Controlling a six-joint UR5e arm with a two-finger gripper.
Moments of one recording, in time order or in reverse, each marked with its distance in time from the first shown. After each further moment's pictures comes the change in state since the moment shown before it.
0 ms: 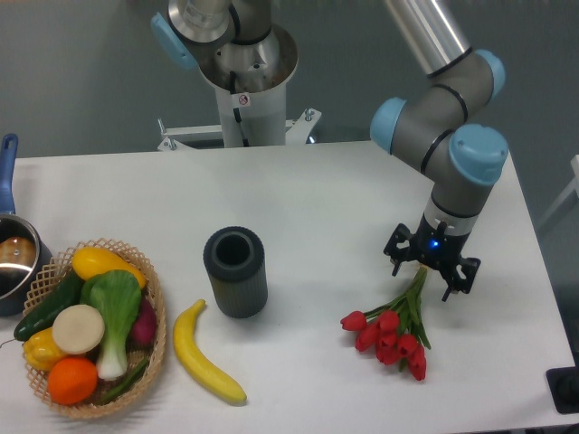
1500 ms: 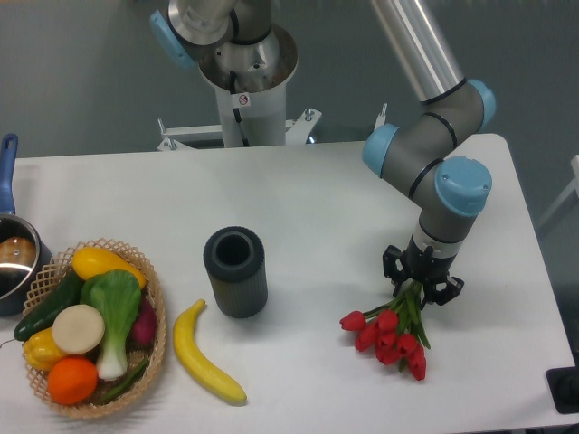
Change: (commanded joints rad) arm -0.028 -0.025 0.002 0.025 0.055 -0.051
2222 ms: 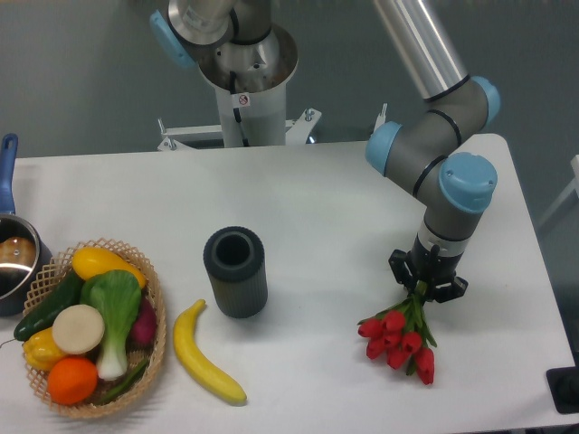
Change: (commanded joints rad) arm 0.003 0.026 0.026 0.000 0.000 -0.002
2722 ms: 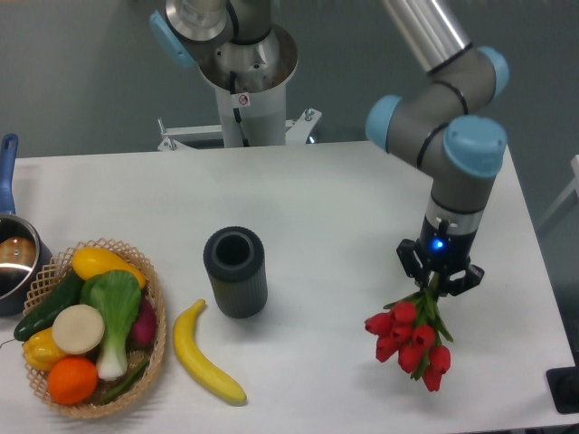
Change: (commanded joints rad) arm 0.002 0.175 0.022 0.000 -0.244 -0.035
